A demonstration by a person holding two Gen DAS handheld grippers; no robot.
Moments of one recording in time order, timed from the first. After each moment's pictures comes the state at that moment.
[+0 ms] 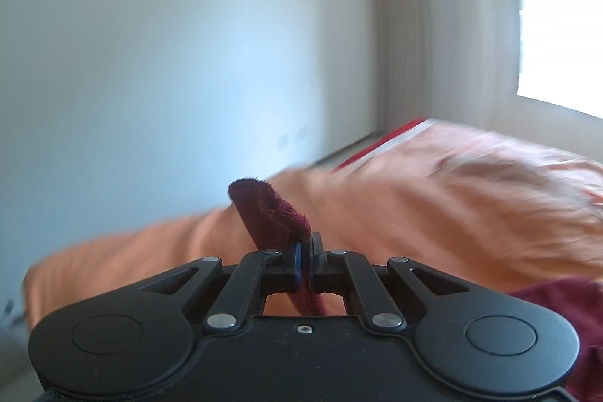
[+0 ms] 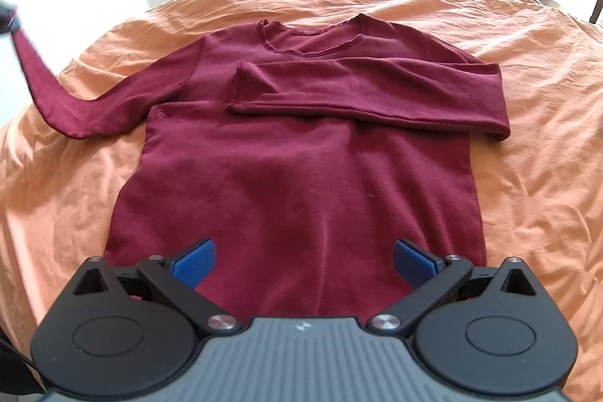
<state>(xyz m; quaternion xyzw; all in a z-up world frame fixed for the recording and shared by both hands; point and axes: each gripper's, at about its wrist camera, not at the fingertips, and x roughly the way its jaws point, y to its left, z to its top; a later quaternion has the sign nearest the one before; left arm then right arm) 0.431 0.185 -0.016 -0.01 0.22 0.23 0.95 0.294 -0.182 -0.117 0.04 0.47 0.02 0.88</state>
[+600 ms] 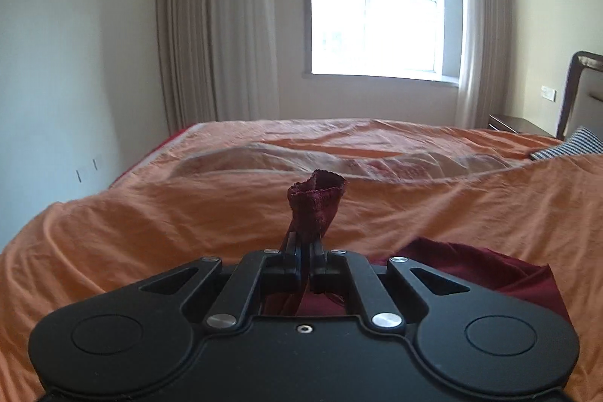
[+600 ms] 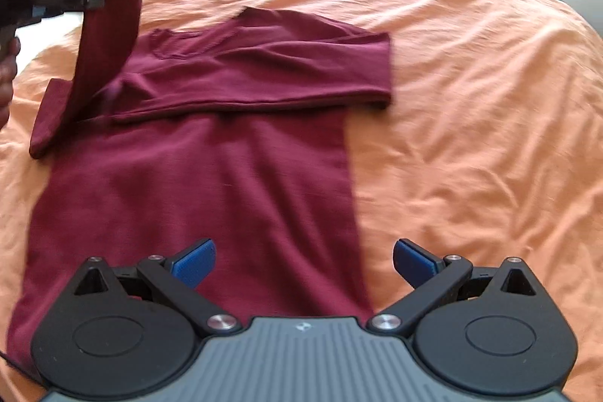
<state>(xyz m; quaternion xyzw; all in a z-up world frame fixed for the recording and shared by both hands) 0.446 -0.059 -0.056 0.03 0.24 -0.07 0.97 0.280 -0.271 -0.135 0.07 0.47 -0.09 0.87</state>
